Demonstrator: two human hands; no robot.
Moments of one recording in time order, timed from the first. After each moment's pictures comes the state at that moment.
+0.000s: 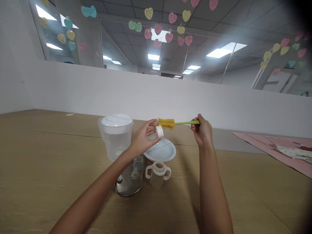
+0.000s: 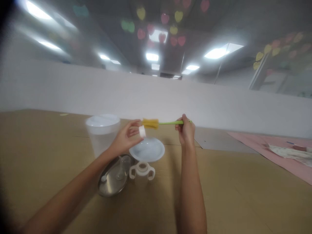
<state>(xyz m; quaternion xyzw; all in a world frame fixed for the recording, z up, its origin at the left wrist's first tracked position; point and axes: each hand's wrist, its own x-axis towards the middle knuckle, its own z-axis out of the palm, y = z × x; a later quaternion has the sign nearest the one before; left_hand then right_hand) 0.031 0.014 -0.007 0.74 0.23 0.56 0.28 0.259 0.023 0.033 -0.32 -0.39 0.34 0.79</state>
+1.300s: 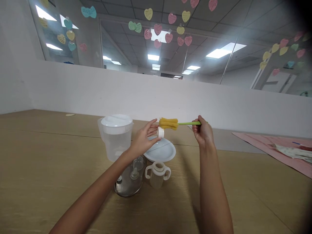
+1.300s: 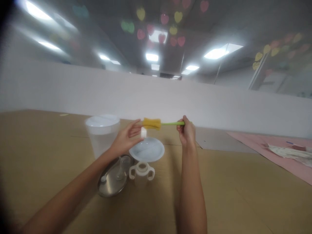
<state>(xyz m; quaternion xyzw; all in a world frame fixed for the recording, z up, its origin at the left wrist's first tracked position) 0.031 0.015 -0.008 0.75 0.24 0.54 0.30 0.266 0.024 0.033 -0.33 -0.36 0.36 0.79</state>
